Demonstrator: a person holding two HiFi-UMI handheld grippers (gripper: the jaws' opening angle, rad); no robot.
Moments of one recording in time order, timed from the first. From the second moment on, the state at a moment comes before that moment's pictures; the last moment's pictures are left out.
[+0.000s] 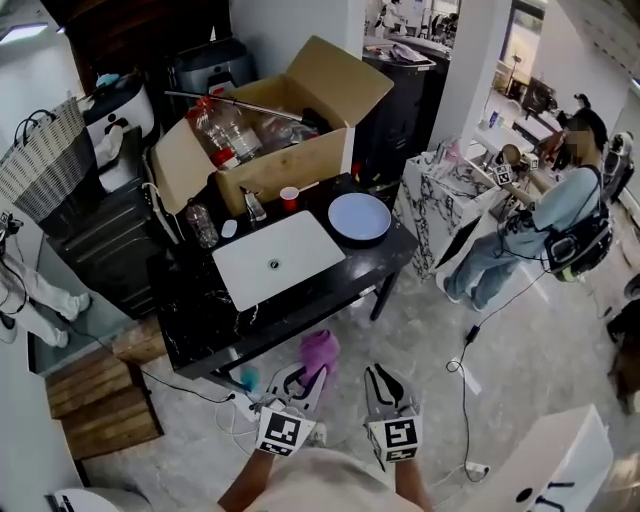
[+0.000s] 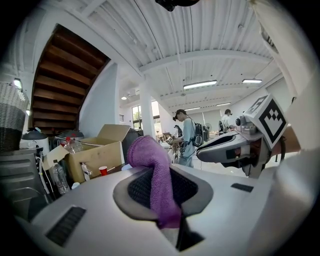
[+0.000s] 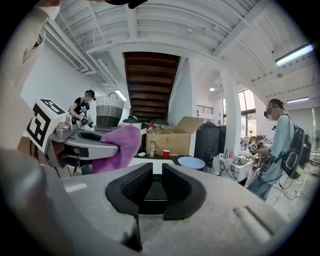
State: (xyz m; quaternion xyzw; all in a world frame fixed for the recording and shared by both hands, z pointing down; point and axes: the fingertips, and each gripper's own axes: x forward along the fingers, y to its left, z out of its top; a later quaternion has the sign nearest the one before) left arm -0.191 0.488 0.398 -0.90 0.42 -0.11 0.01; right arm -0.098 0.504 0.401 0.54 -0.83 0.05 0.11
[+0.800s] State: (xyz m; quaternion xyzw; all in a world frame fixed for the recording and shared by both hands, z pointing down) left arm -0.189 0.404 0.401 -0.92 0.38 -0.10 0.01; right arm -0.098 0.433 0.410 0.58 -0.81 0.05 0.12
